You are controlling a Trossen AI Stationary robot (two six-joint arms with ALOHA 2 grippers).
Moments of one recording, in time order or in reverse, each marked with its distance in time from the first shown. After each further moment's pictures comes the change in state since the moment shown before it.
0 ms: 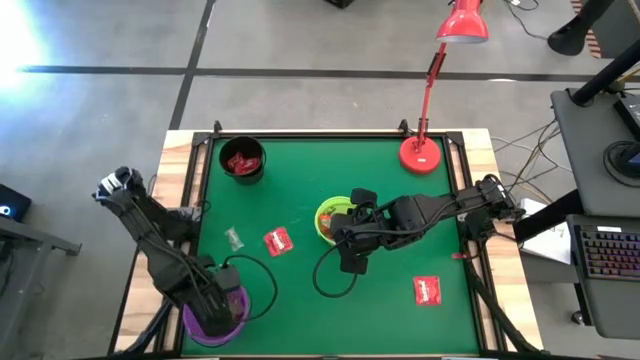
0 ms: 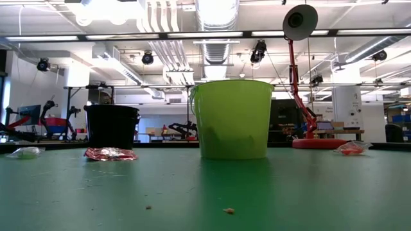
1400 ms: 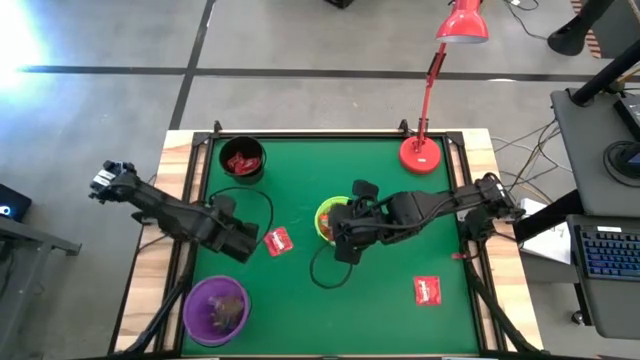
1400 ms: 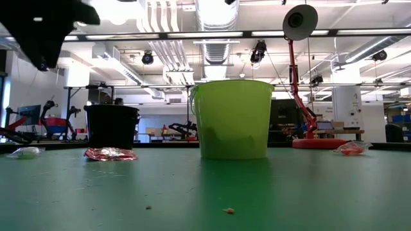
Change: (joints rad) left arm 0.423 -0.106 -0.123 -0.327 -0.342 -0.520; right arm -0.034 0.000 -0.004 0.006 0.100 0.046
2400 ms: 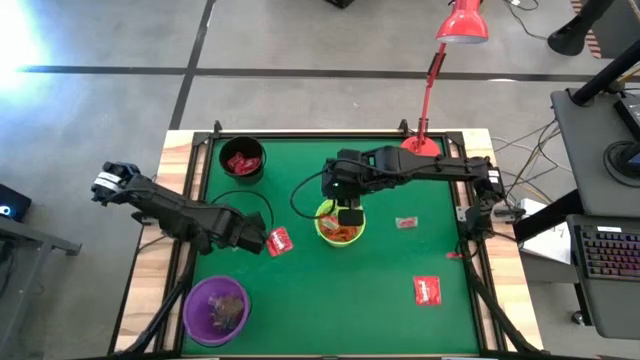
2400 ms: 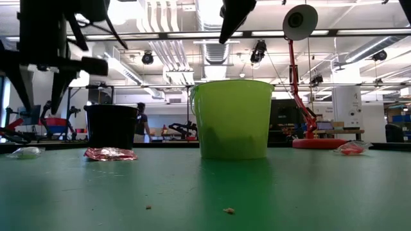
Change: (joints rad) left arm 0.133 0.019 -0.271 0.356 0.142 -0.494; right arm -0.293 0.000 -0.055 0.043 -0.314 -0.502
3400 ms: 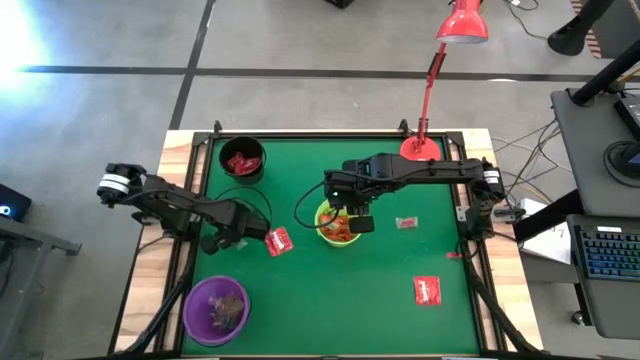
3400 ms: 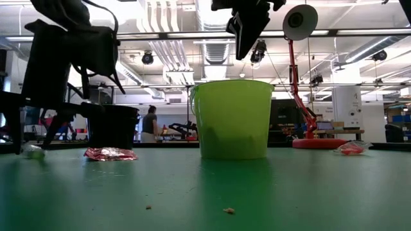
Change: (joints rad) left arm 0.166 0.054 -0.240 0.273 0.146 0.016; right arm 0.002 0.000 -0.102 -0.080 -0.049 -0.036
